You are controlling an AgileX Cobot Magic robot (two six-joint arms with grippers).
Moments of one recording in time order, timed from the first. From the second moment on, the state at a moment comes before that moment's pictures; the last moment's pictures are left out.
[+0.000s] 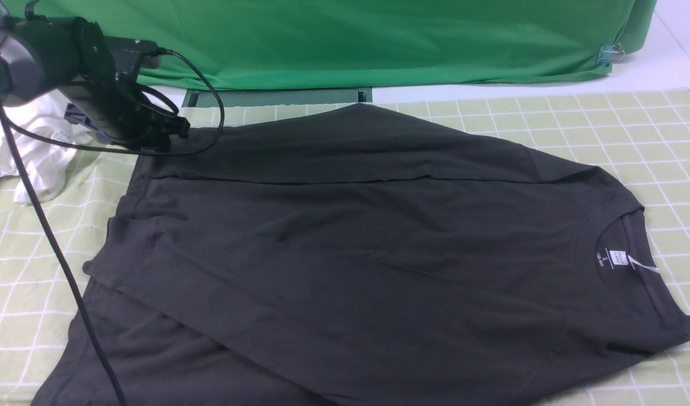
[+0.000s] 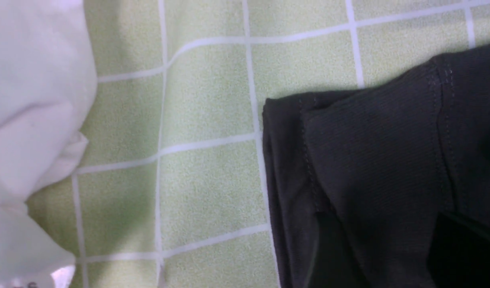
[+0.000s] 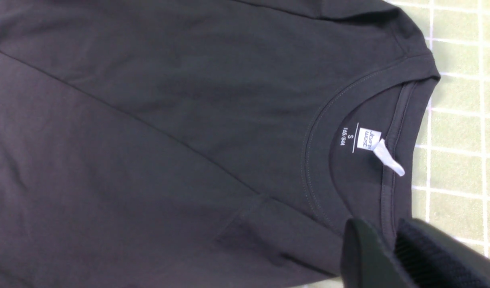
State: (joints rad) right arm 0.08 0.87 -0.78 0.30 0.78 -0.22; left arm 0.08 2.18 -1.71 -0.02 0.71 0.19
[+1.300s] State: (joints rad) right arm 0.08 0.87 -0.78 0.30 0.77 -0.22; left arm 0.08 2.24 -1.72 -0.07 0.69 0.22
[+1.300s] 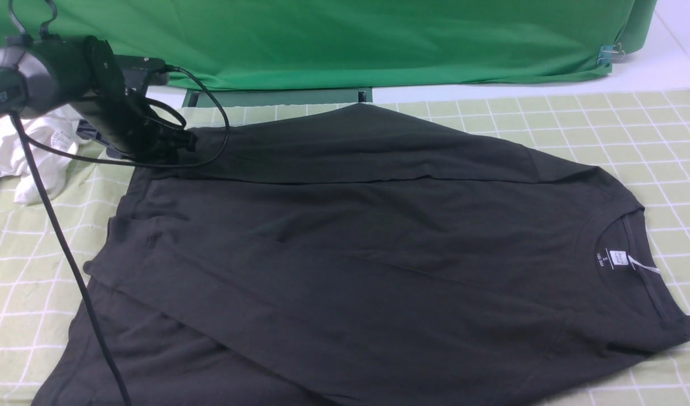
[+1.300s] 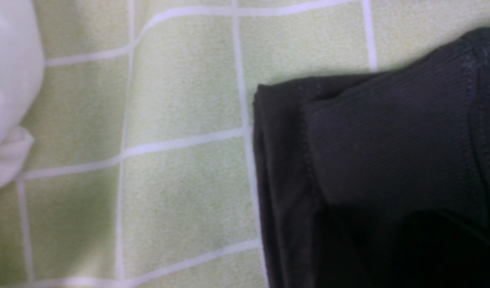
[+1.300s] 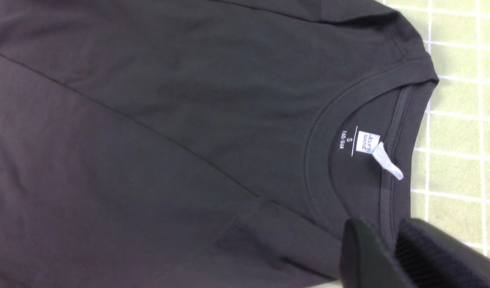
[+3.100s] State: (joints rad) right arm 0.08 0.87 -0.78 0.30 0.76 -0.22; left arm 0.08 1.61 -1.03 -0.19 1.09 0.05
